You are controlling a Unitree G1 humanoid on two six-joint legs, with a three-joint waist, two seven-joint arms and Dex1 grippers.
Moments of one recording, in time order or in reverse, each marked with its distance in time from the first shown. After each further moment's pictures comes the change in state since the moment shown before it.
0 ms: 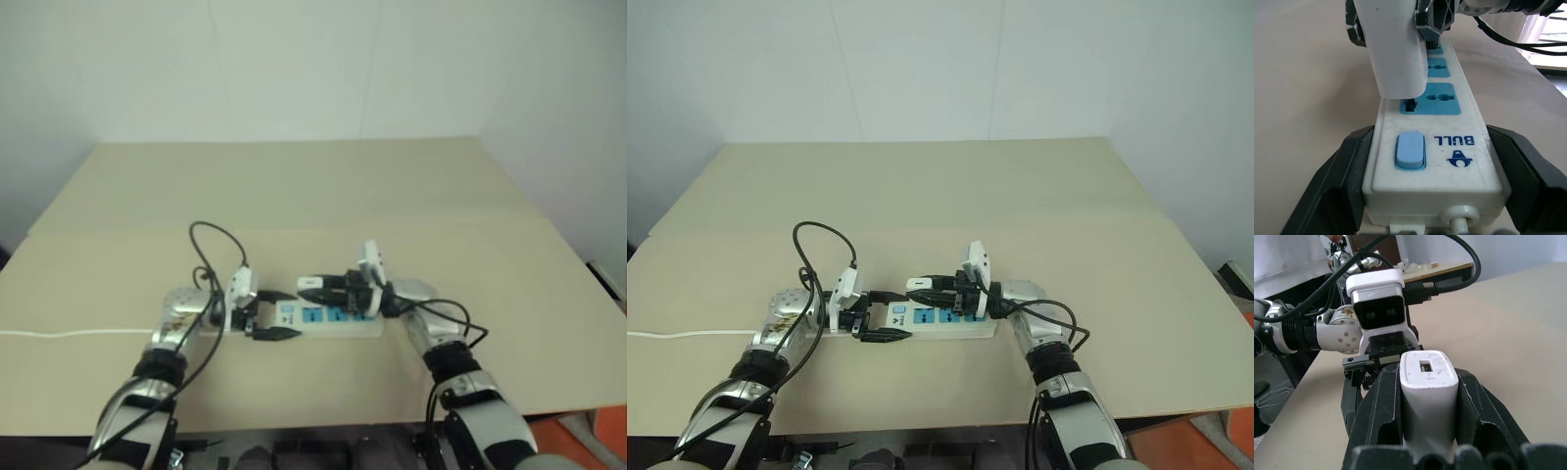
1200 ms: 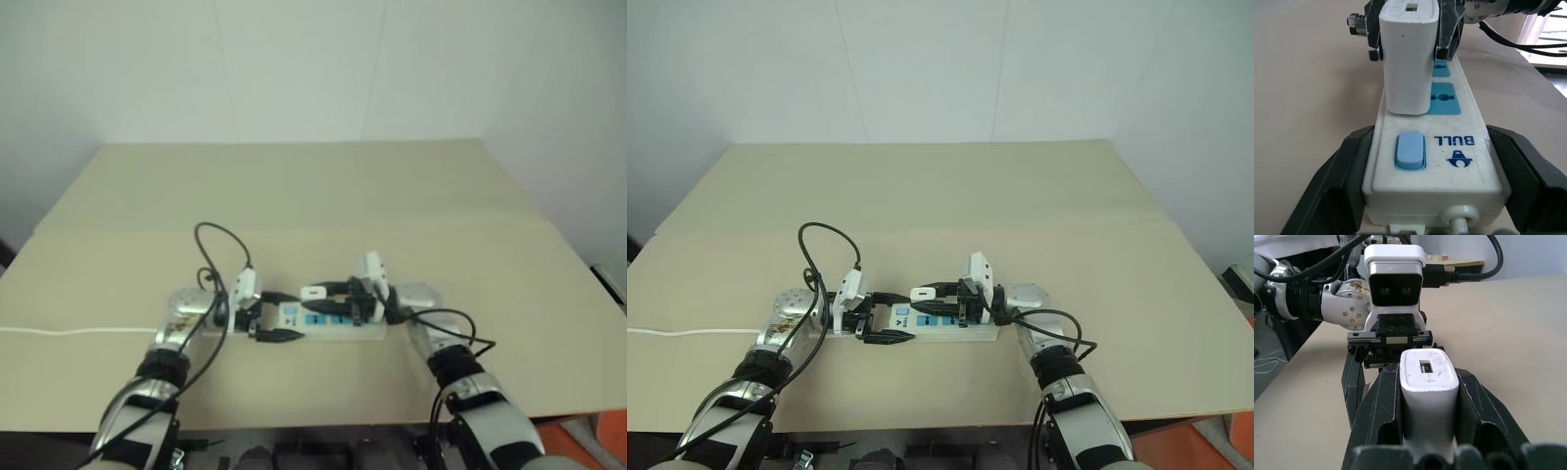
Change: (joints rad) left arm 0.003 -0.003 -0.015 -0.002 0.003 0.000 0.011; right arm -0.003 -0.033 0.057 0.073 -0.020 -0.203 0.031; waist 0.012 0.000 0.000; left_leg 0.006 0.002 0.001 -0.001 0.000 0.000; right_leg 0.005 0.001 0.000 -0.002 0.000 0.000
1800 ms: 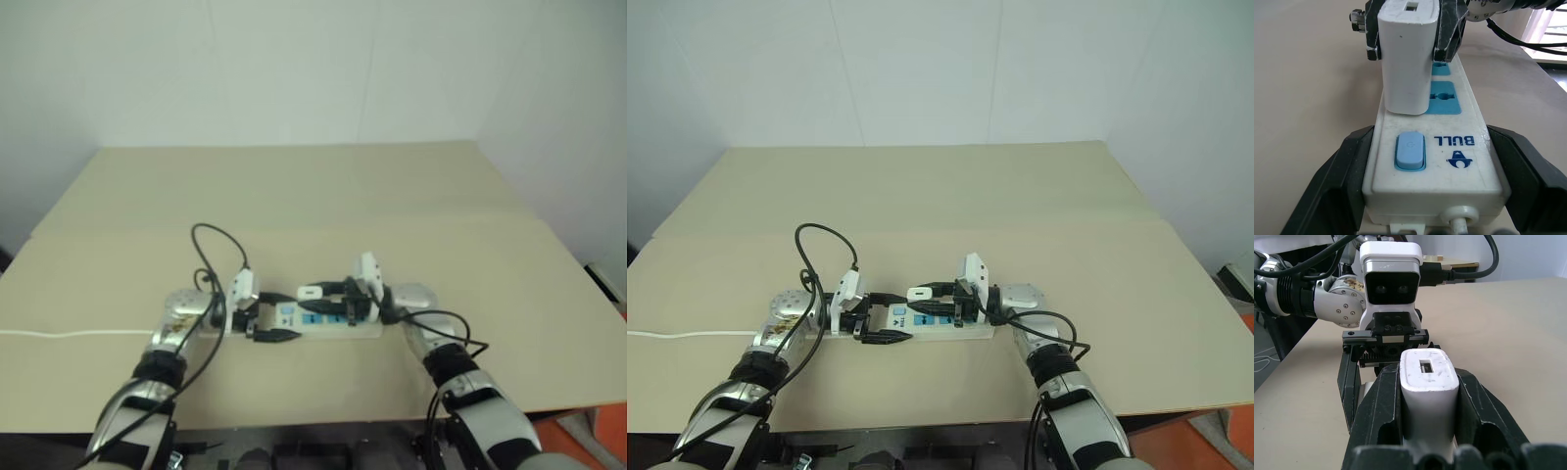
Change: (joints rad) left arm 0.010 0.013 0.000 -0.004 0.003 0.001 0.017; right arm -0.003 0.010 0.030 0.045 0.000 -0.049 -0.028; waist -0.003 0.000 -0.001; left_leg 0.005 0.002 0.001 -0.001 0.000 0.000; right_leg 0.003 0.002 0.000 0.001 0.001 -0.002
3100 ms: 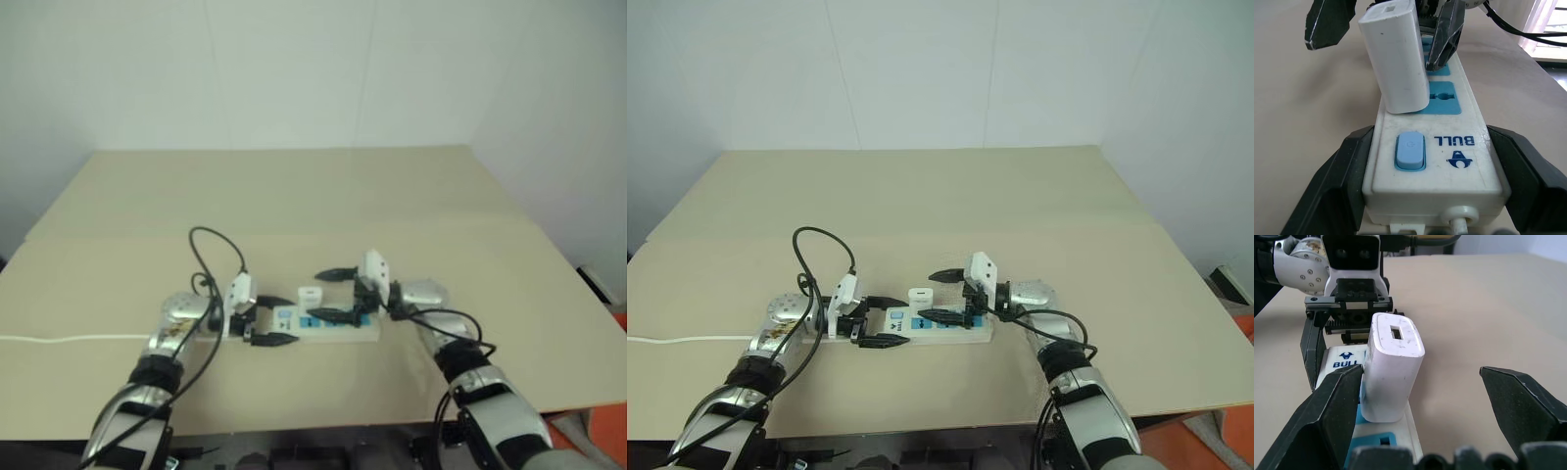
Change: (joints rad) left arm 0.026 0.010 0.001 -0.023 0.002 0.002 0.001; right arm -0.005 -0.058 -0.011 0.021 -0.070 -0.027 -0.049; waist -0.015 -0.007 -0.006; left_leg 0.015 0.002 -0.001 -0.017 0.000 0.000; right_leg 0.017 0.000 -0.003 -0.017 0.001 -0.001
